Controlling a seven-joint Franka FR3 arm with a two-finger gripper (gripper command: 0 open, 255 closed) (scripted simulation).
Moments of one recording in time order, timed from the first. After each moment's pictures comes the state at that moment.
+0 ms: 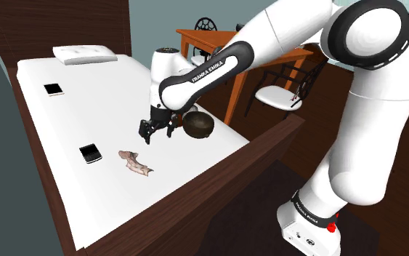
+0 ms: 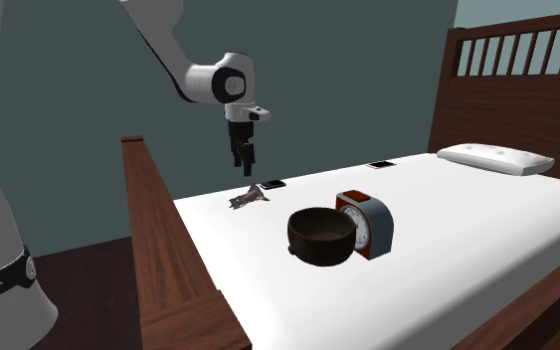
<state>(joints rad) 0.21 0.32 0.26 -2.06 -0.06 2.40 0.54</state>
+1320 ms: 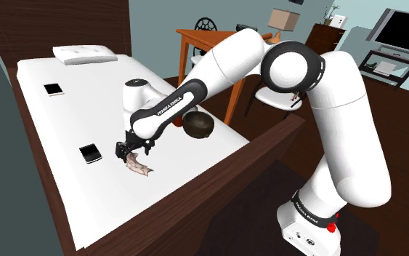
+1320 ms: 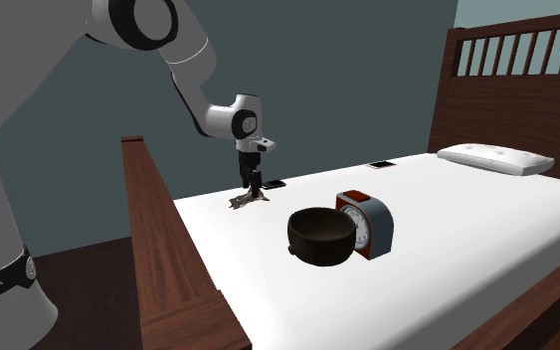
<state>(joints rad) 0.33 0.73 0.21 -1.70 -0.16 2.45 0.64</state>
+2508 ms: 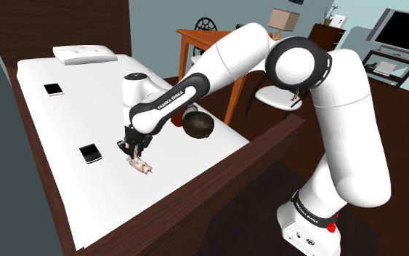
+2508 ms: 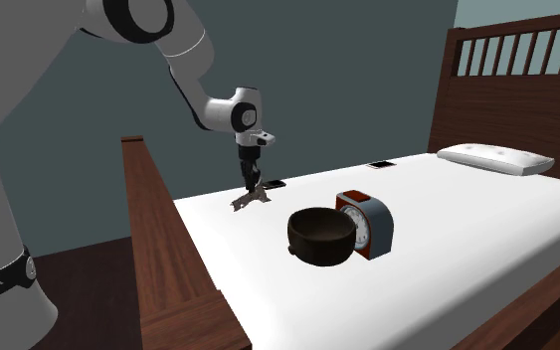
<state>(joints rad) 0.32 0.69 0.22 -1.71 -0.15 2.41 0.64</state>
